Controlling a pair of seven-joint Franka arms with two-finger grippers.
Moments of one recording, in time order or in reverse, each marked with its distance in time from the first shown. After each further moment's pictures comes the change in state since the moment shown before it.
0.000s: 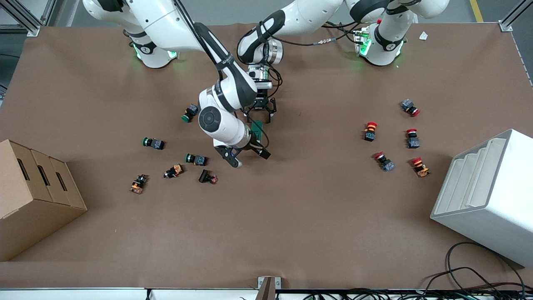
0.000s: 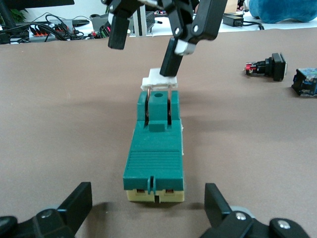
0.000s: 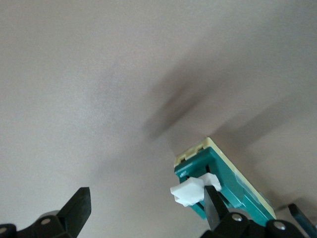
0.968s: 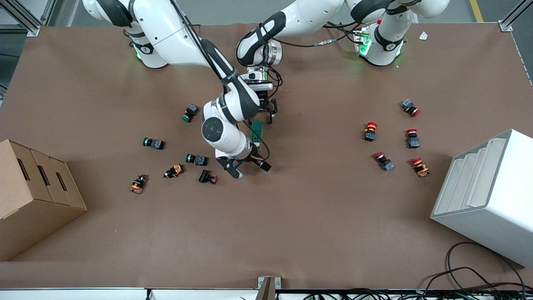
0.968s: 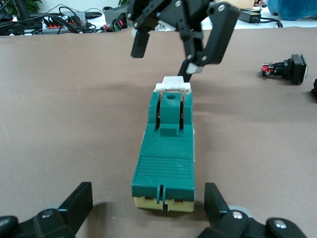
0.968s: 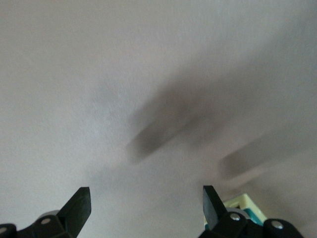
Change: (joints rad) left arm 0.011 0.000 -0.005 0.021 -0.057 0.000 0.000; right arm -0.029 0.101 -0.008 0.093 -0.009 0.058 -0.060
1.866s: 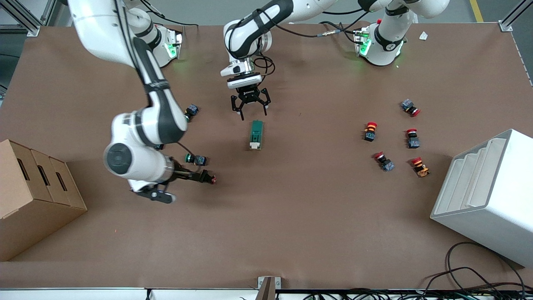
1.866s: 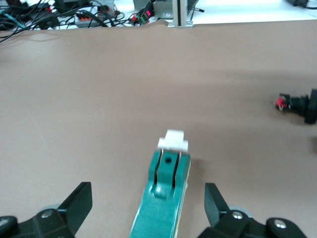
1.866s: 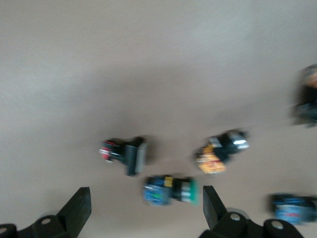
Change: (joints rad) left arm 0.027 -0.143 -0.019 0.180 -0.438 0.003 0.382; right arm -0.189 -0.209 -0.259 0.046 -0.253 -0.556 -0.698
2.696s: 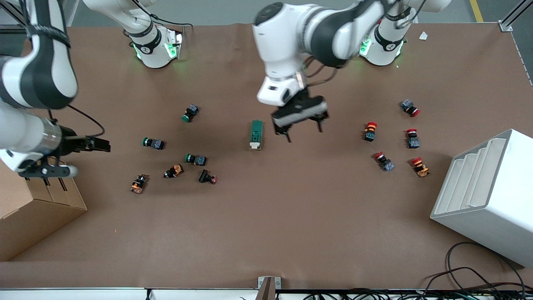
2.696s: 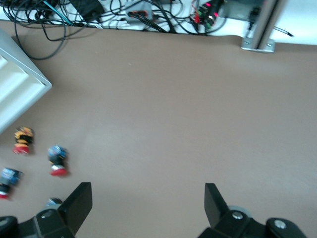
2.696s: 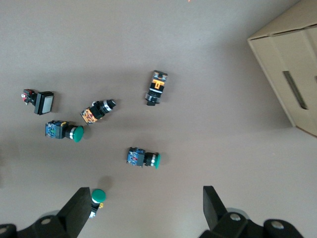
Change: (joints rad) left arm 0.499 -0.388 0.002 0.129 -0.646 -0.003 0.935; right arm -0.434 -0.315 0.225 -0.011 -0.285 -0.305 -0.307
